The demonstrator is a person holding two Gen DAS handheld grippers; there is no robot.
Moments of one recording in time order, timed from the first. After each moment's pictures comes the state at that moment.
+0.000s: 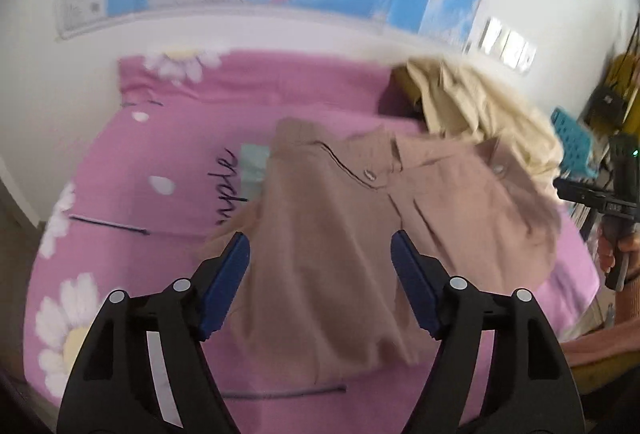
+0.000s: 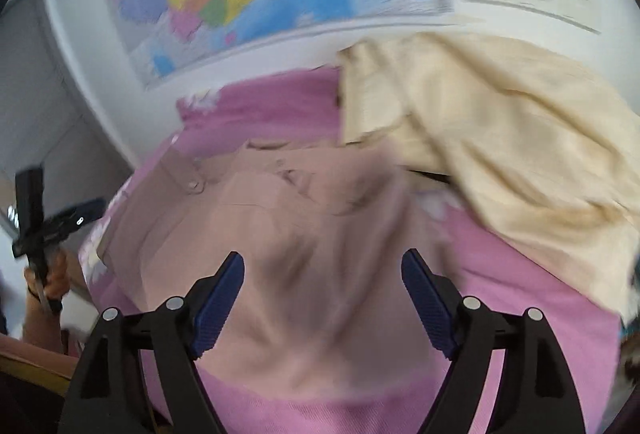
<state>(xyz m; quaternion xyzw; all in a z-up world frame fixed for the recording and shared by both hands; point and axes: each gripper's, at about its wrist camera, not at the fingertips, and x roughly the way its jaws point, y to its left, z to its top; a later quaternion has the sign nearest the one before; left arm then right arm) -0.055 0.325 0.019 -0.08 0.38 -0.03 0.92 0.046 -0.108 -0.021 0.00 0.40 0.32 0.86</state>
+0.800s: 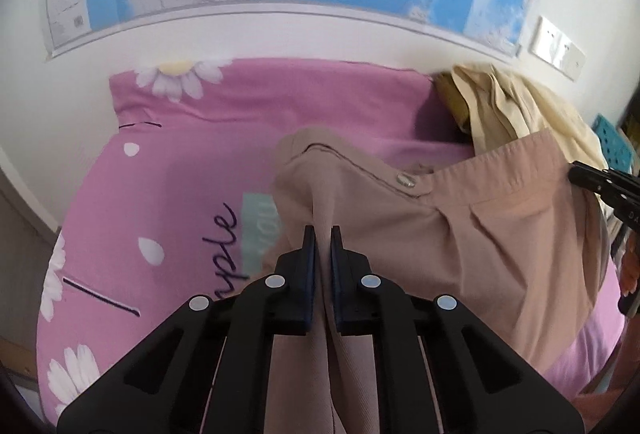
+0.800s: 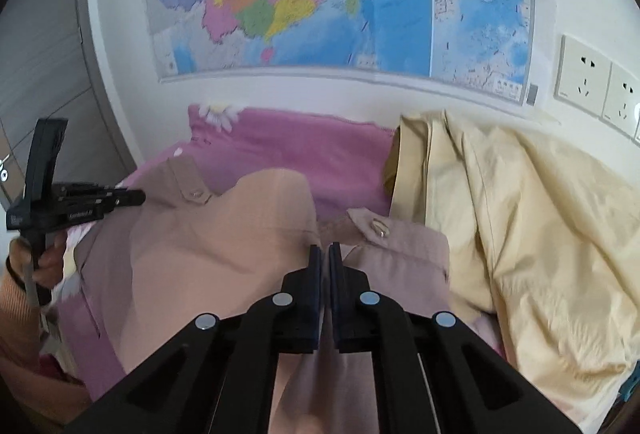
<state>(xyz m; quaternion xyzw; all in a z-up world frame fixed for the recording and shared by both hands) 0.031 0.329 0.029 -0.07 0.39 0.03 0.92 0.100 -0.015 0.028 -0.07 0.32 0.33 0.89</state>
